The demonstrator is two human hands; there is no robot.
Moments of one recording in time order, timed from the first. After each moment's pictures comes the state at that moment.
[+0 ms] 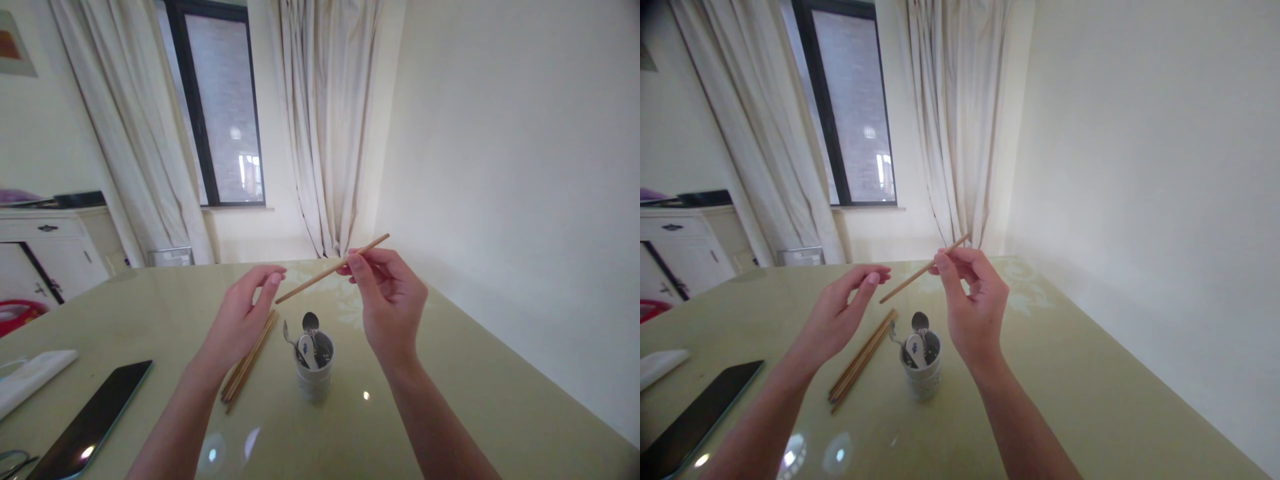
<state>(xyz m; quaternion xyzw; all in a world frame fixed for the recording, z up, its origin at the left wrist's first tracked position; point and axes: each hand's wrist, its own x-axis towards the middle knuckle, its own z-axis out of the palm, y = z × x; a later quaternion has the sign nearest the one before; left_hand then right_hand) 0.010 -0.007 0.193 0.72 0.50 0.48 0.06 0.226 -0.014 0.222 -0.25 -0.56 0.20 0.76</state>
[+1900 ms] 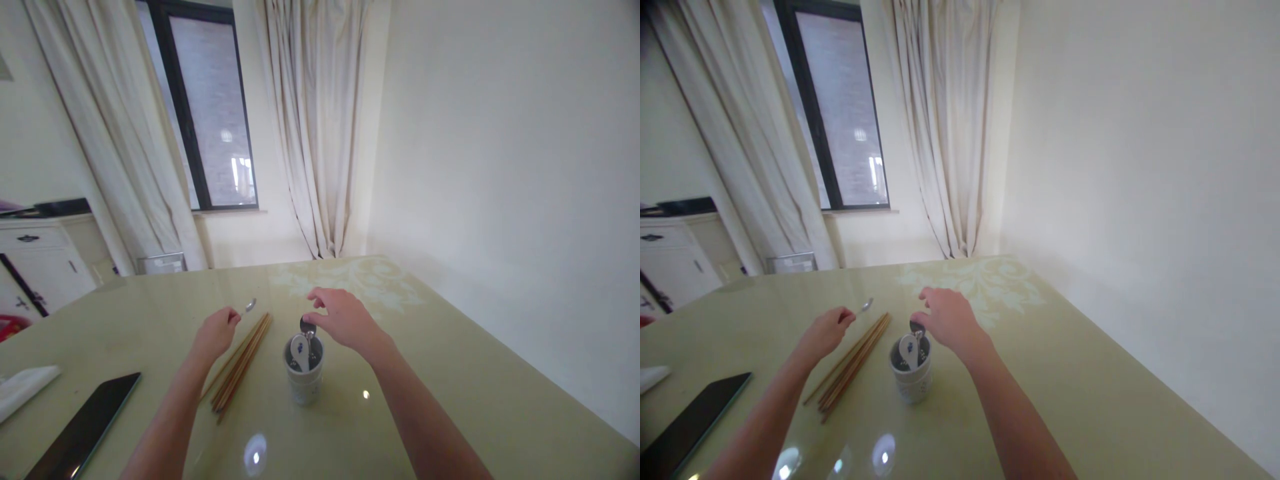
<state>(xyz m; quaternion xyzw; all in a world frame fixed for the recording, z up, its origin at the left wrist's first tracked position) -0.067 0.062 0.102 0.60 0.77 0.17 0.09 0.236 0.031 0.179 -0.50 -0.82 0.12 0.25</state>
